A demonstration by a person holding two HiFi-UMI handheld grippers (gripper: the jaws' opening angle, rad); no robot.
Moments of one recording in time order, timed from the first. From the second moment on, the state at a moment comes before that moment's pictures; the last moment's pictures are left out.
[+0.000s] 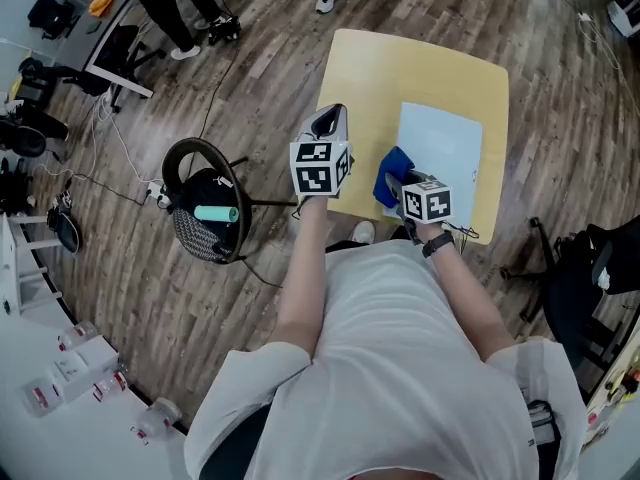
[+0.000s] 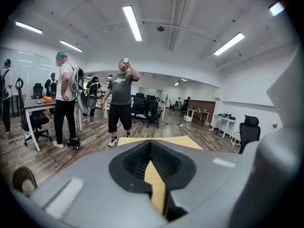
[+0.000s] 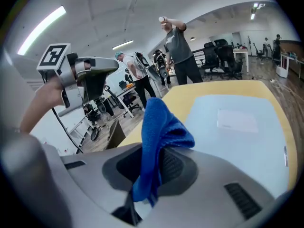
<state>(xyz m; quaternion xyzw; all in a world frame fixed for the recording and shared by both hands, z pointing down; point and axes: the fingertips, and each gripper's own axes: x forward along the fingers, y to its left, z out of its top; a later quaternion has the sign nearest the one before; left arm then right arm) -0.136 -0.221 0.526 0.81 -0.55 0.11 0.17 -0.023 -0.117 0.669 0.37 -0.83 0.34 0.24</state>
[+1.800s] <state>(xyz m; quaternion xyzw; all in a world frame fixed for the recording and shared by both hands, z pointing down) -0.087 -0.190 0.532 0.84 -0.50 0.13 0.18 -0.026 -0.063 0.652 0.33 -0.84 0.39 0.18</state>
